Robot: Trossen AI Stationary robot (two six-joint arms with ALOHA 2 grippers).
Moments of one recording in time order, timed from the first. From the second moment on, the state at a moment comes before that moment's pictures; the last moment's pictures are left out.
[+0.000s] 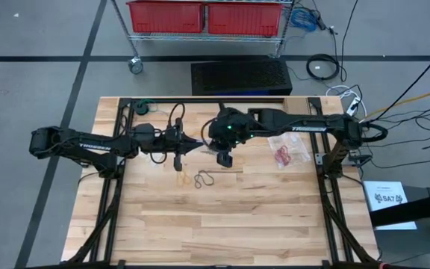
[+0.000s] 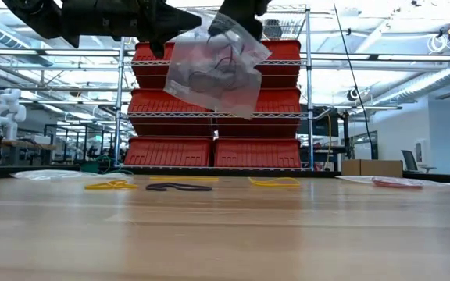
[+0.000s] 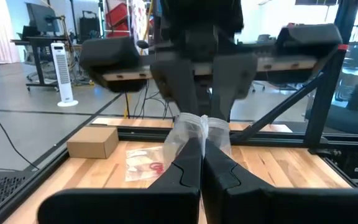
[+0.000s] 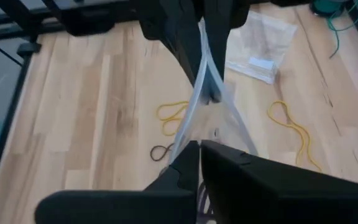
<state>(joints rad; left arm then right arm) 0.13 1.13 0.53 0.66 0.12 -0.01 -0.08 1.76 1.72 -0.72 -0.11 0.08</state>
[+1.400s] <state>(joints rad) 0.14 0.77 0.33 0.43 -0.18 0.01 0.05 1.83 1.26 -0.30 -0.04 0.21</state>
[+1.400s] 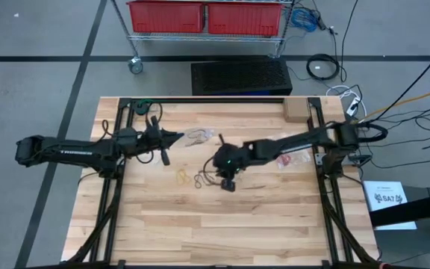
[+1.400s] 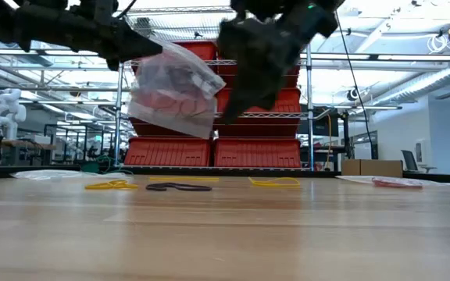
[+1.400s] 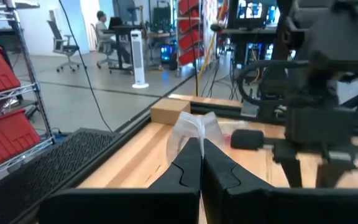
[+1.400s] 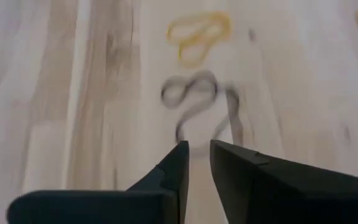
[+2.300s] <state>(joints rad) 0.14 0.51 0.33 0.11 -0.18 0.03 0.00 2.30 1.70 -0.48 0.00 0.06</state>
